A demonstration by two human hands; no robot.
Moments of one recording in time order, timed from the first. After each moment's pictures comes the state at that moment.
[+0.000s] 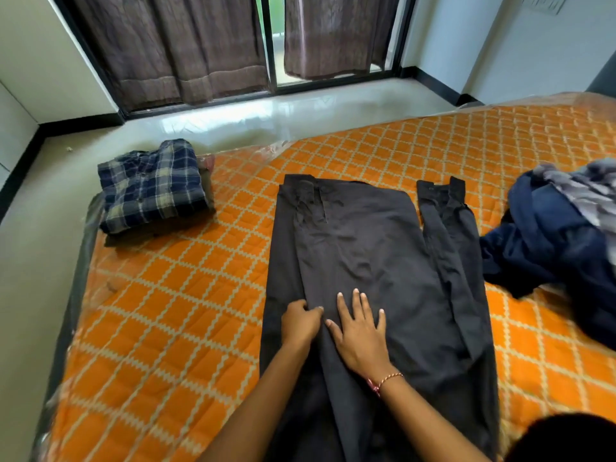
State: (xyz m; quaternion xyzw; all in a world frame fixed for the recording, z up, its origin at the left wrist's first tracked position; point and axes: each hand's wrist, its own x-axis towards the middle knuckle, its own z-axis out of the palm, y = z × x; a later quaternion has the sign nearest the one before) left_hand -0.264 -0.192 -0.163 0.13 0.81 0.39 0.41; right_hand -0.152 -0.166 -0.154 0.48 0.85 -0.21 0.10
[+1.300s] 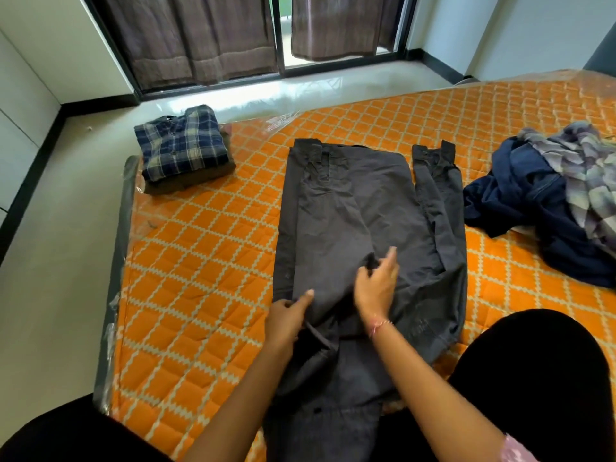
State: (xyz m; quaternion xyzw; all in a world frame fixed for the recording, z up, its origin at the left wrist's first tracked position) left_hand -0.213 -0.348 -0.131 0.03 0.76 0.46 0.45; right_hand -0.111 -0.237 -0.132 0.65 0.55 -0.41 -0.32
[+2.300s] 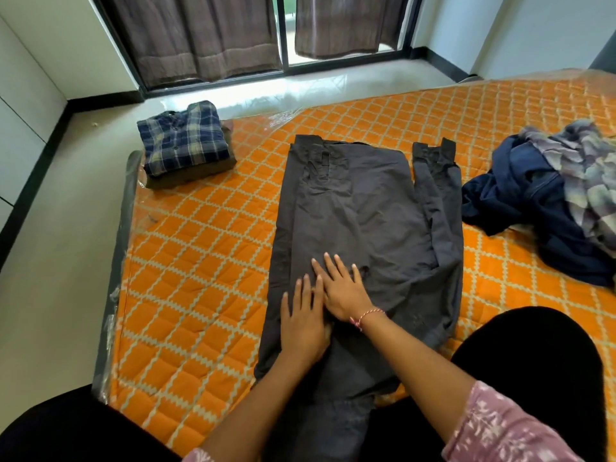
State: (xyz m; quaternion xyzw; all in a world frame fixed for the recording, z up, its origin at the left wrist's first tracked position) left_hand -0.174 -0.358 -0.147 0.52 0.84 0.06 0.16; right_hand -0.118 -0.238 -0.157 0.33 0.92 -0.17 0.10
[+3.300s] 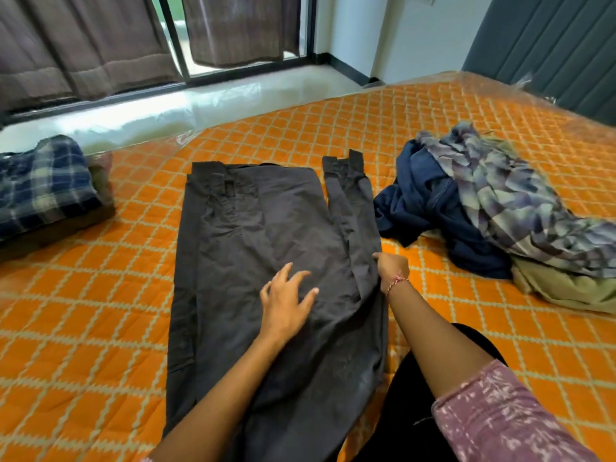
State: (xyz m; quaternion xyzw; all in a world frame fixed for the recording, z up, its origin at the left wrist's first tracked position) left_hand -0.155 -0.186 -0.145 0.56 0.75 0.28 0.21; right_hand 0.012 -0.042 -0.156 0.75 0.32 -0.47 -0.34
